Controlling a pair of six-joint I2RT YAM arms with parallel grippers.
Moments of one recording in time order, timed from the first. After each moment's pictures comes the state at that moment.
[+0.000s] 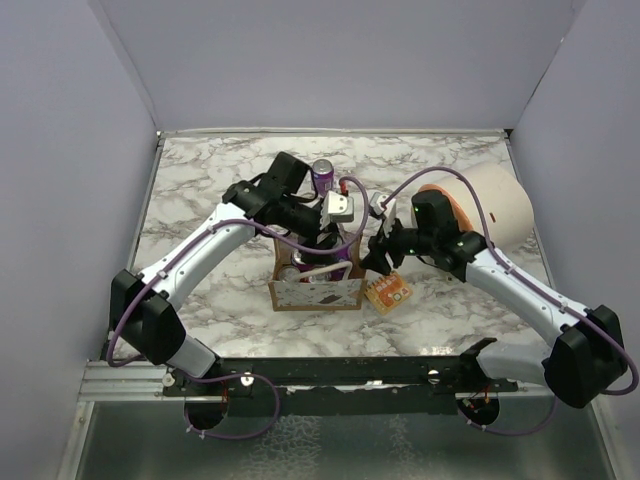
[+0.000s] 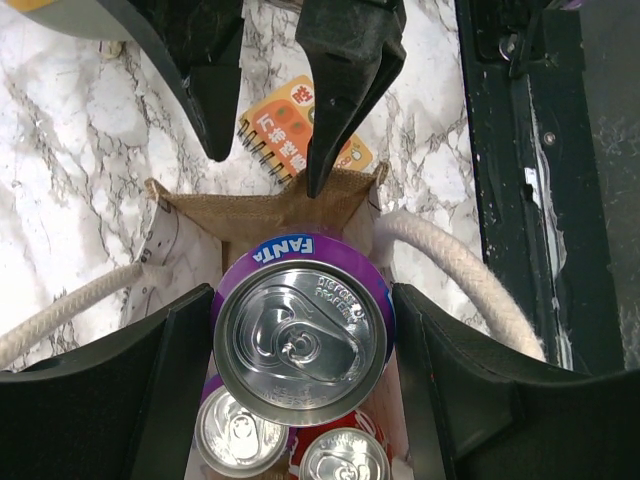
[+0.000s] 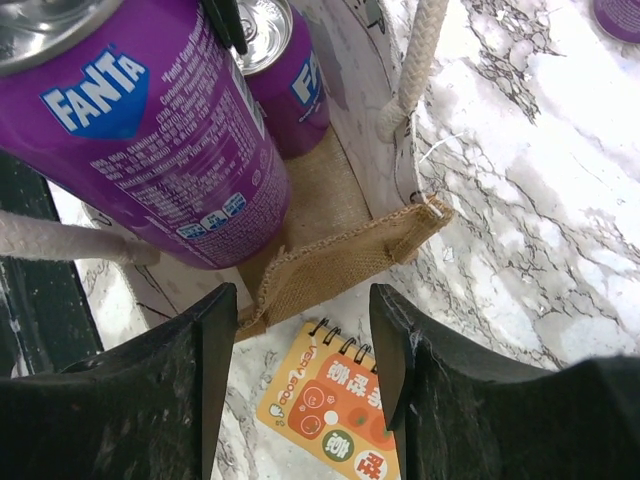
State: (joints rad) left arm -0.61 1.50 1.41 -0.84 0.85 0.68; right arm 0.53 1.22 0.86 -0.29 -0.56 -0.25
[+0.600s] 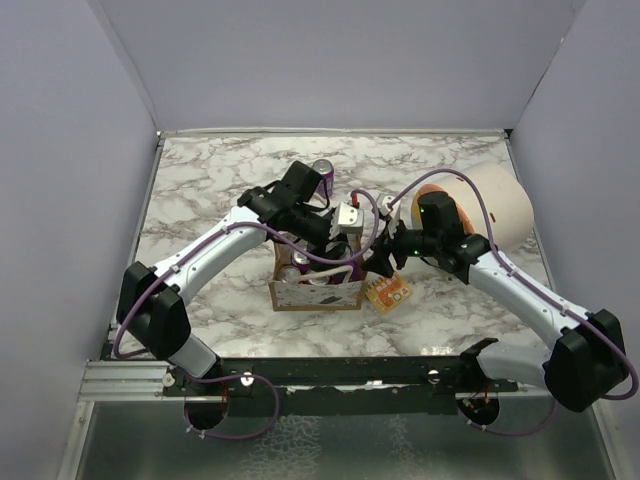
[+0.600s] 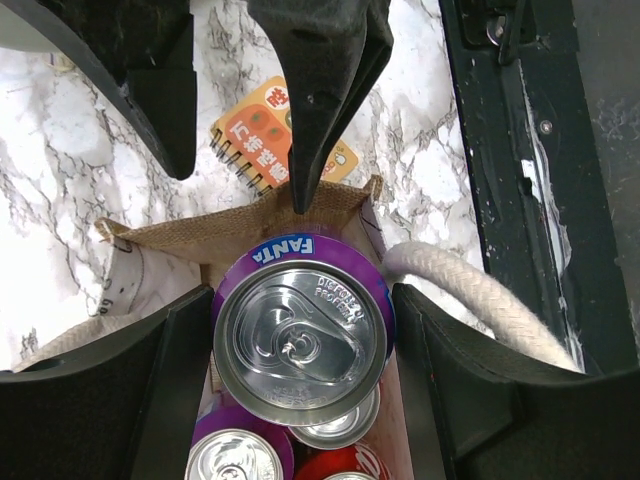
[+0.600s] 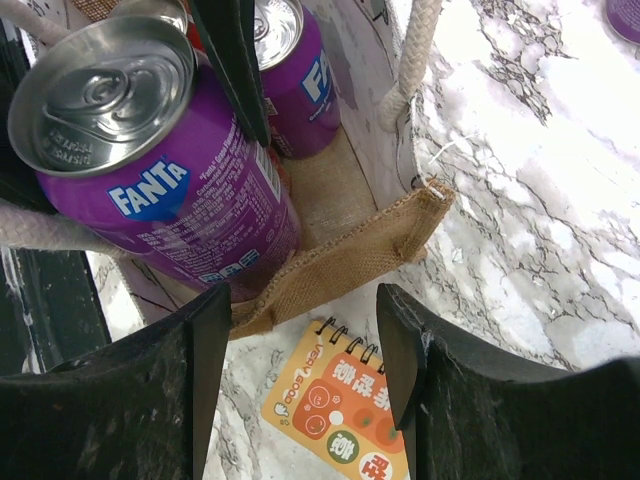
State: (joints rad) left arm -0.67 1.54 1.37 -0.78 0.85 0.70; right arm 0.50 1.20 0.82 -0.26 -0.63 -0.25
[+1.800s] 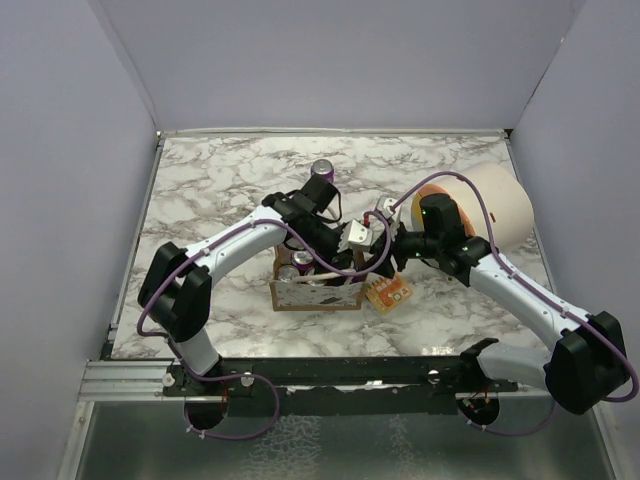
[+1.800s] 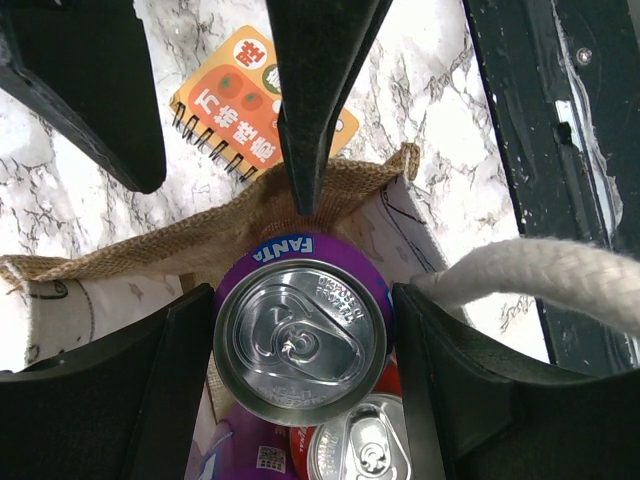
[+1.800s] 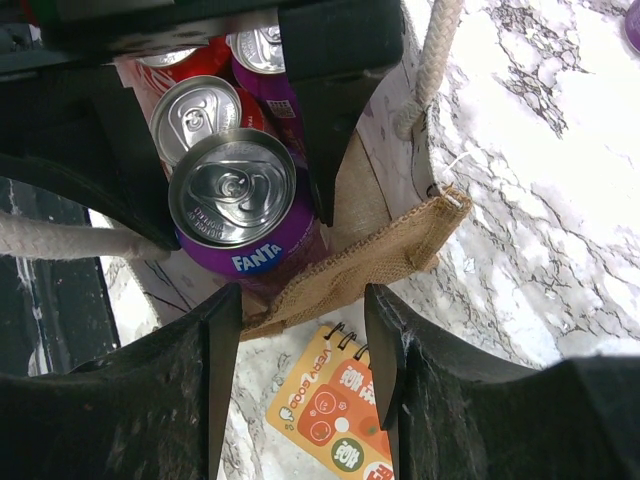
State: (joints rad) left arm -0.71 1.68 1.35 -0.77 0.82 0.86; right arm 0.48 1.18 0.79 -0.23 -0.68 -0.26
